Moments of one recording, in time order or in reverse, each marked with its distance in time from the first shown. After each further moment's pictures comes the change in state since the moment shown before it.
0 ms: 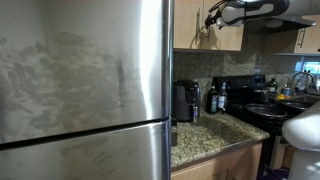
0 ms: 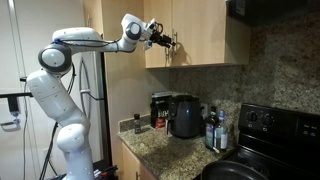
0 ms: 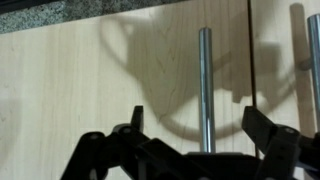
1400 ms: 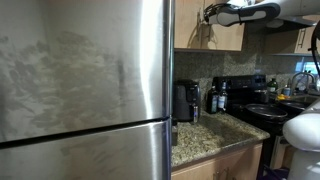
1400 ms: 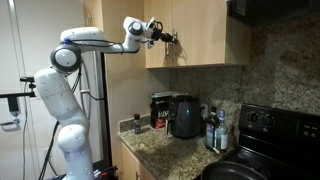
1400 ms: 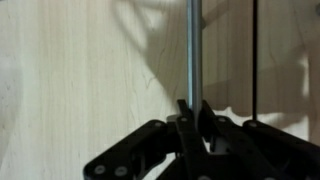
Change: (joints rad) arm 0.029 0.094 0.026 0.130 -0.301 -0.023 0.281
